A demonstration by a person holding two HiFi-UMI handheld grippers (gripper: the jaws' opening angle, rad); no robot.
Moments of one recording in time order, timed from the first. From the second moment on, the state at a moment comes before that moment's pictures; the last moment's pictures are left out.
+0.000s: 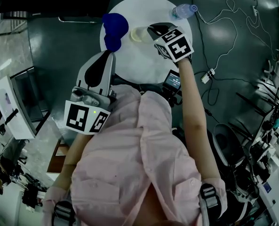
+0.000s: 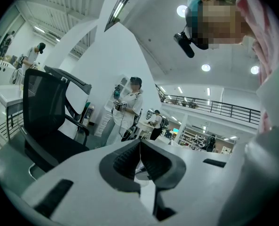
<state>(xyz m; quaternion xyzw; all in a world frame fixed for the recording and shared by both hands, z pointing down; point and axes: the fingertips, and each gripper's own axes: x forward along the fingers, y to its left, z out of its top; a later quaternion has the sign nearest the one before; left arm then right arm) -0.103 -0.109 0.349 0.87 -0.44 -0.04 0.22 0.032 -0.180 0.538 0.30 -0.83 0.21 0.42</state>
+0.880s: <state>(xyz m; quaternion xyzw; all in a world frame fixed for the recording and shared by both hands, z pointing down) -0.104 -0.115 0.353 0.87 -0.44 -0.04 0.23 0.005 -0.173 0.584 0.26 -0.82 0.20 0.46</state>
